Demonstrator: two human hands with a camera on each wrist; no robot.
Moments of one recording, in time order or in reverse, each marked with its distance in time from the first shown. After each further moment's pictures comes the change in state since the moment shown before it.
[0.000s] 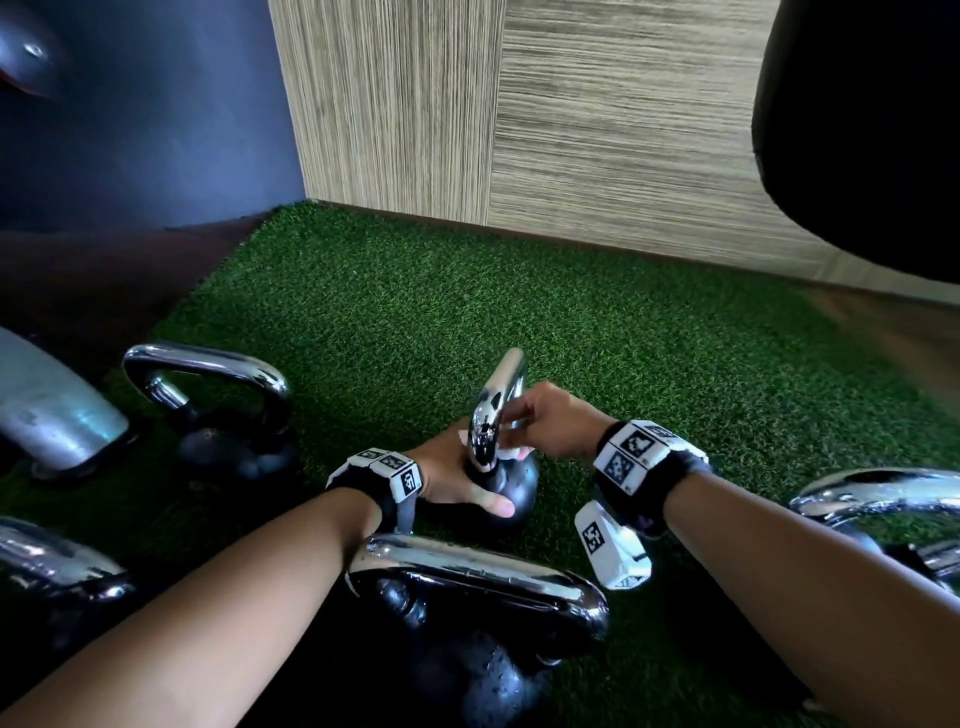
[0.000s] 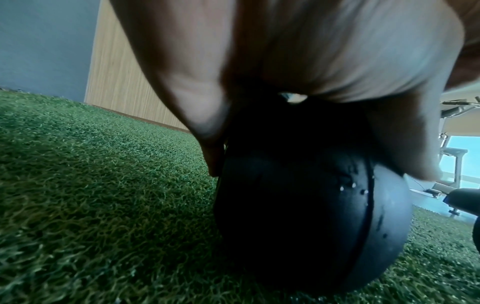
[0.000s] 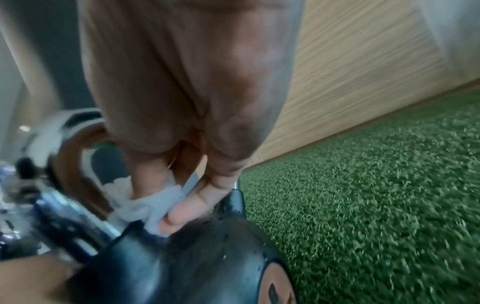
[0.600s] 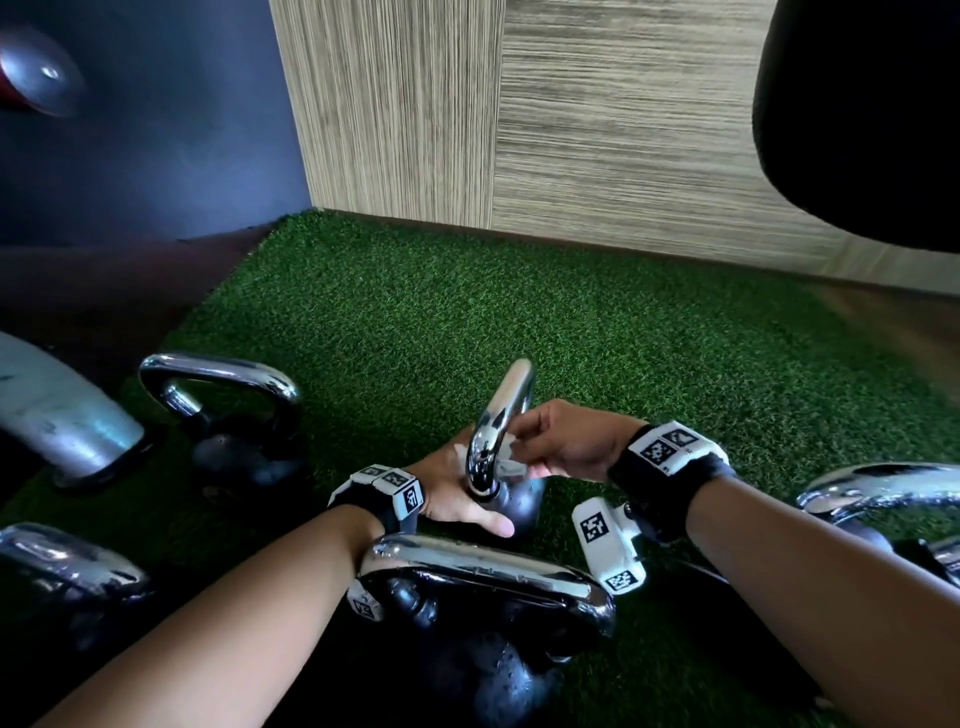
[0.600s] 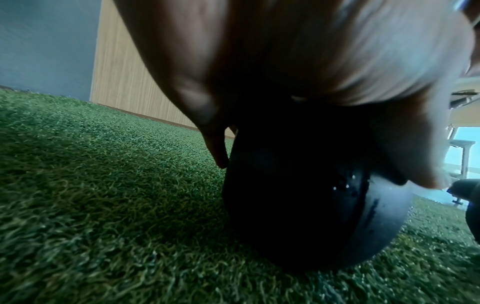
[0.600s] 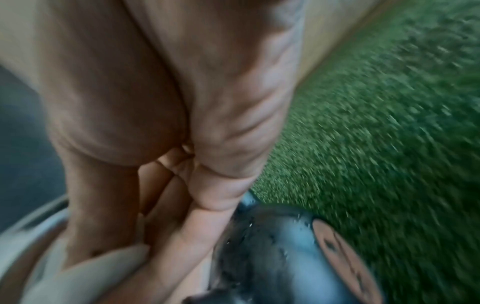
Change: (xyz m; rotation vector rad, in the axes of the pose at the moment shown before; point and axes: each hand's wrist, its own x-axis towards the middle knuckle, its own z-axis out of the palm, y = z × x) left_hand -0.015 0.004 0.004 0.320 -0.075 0.111; right_hand -0.010 0.010 0.001 0.797 -0.336 0.169
